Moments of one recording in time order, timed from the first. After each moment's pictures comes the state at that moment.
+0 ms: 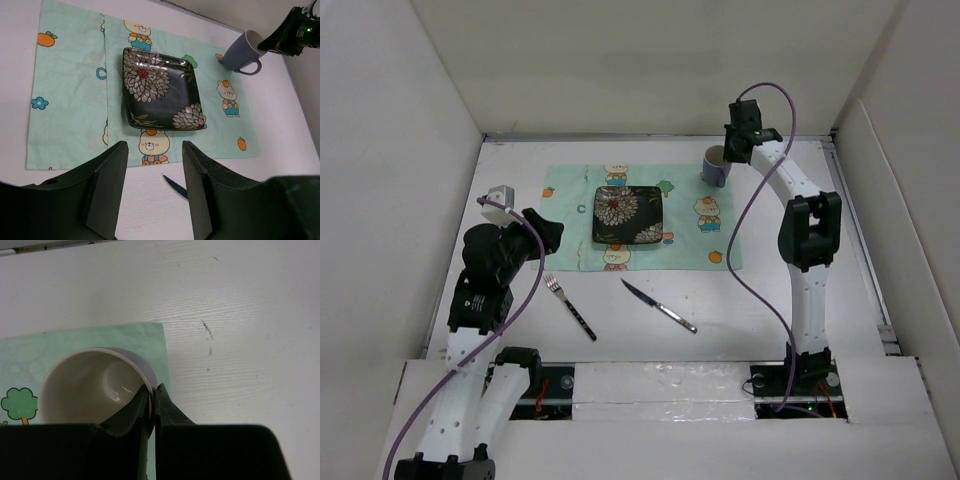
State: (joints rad) left arm -0.09 0.64 0.73 -0.37 0.19 -0.44; right arm 0.21 2.25 2.08 -0.58 0.25 0.23
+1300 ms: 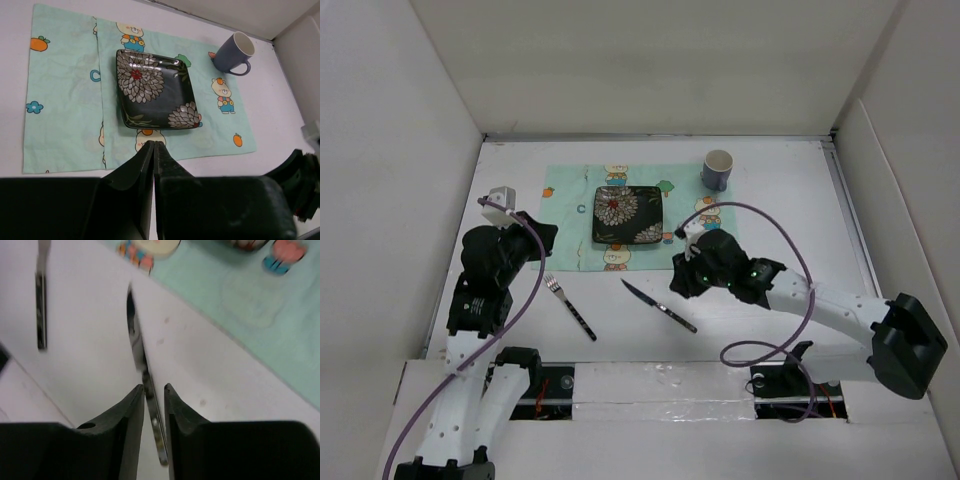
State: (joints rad) left arm -0.10 0.62 0.73 -0.37 0.22 -0.43; right arm 0.79 1.25 0.75 -0.13 -0.11 0.30
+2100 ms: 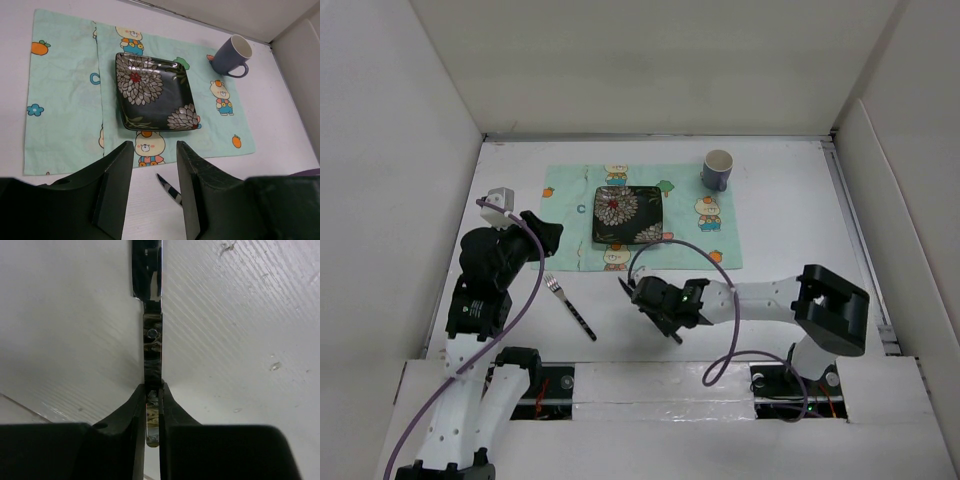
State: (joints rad) left arm -0.10 0.60 0.73 -0.37 0.22 -0.42; right arm 1.18 1.65 0.95 -0.47 0.20 0.39
